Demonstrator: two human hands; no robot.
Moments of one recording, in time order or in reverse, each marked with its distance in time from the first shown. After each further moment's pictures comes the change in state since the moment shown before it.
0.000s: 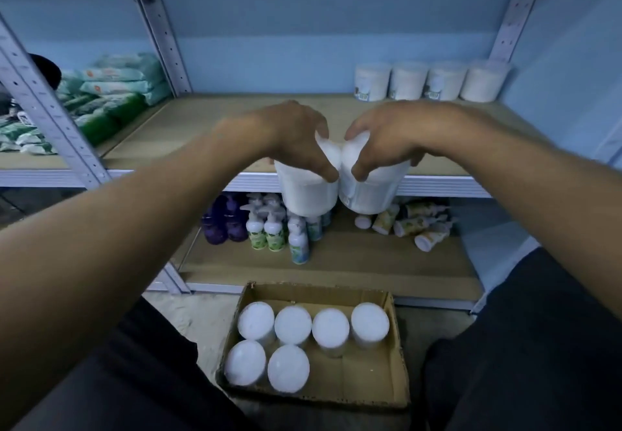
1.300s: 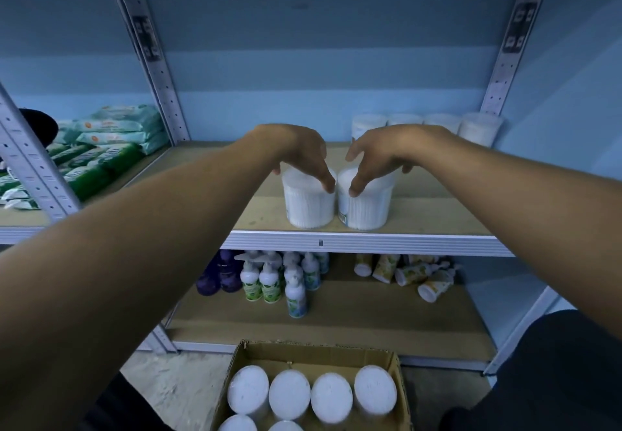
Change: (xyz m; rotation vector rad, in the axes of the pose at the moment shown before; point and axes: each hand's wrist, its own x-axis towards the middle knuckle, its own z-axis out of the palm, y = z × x) left_hand 0.101 -0.016 -0.033 -0.048 -0.130 -0.064; right_hand 0.088 0.019 -0.038 -0.081 -0.018 0.082
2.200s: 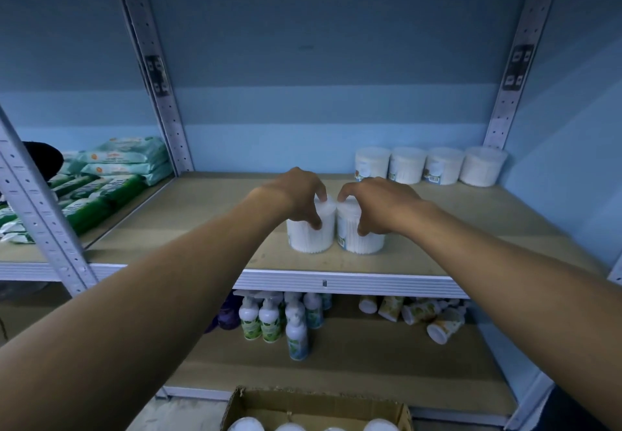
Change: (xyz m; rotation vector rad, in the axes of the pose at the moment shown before) left_hand 0.031 -0.027 0.030 0.002 0.252 0.110; right_hand 0.043 0.007 0.046 0.019 0.288 -0.128
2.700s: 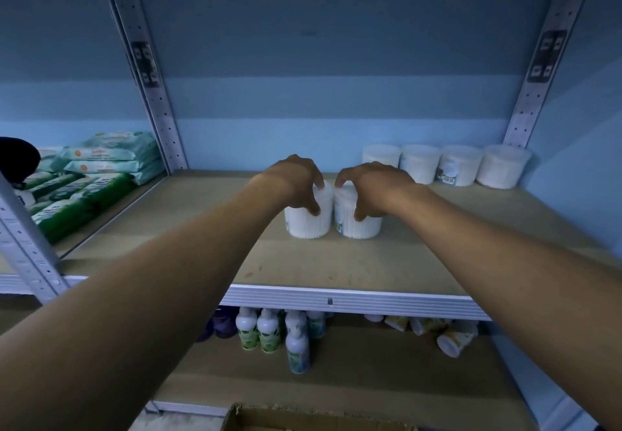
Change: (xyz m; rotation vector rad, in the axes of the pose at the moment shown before) left_hand 0.058 -0.028 0.006 0.018 0.012 -0.060; right_hand 0.070 0.004 0.004 -0.010 -0.043 0.027
